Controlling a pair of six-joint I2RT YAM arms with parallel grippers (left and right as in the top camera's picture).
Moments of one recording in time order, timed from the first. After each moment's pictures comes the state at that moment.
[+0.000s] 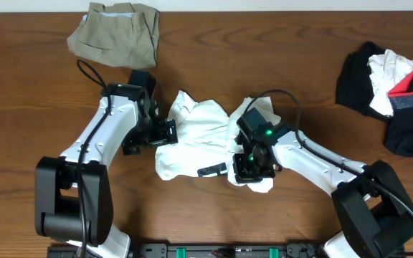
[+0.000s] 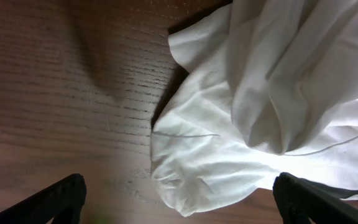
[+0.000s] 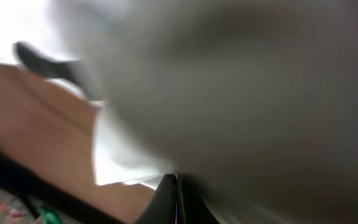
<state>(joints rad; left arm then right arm) -0.17 1.74 1.18 -1.07 0.16 -0.35 0.60 1.71 0.94 -0.76 -0.42 0.50</state>
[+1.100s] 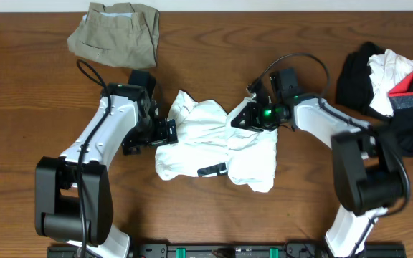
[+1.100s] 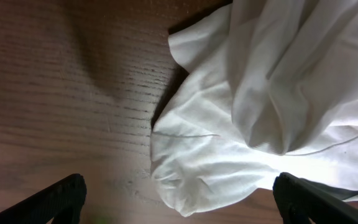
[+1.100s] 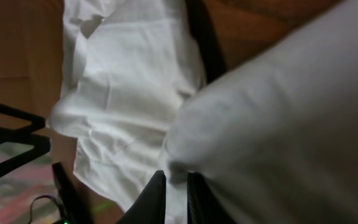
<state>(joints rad) -0.17 1.74 1.18 -1.07 0.16 -0.35 0.27 1.98 1.12 -0.33 -0.79 0.36</state>
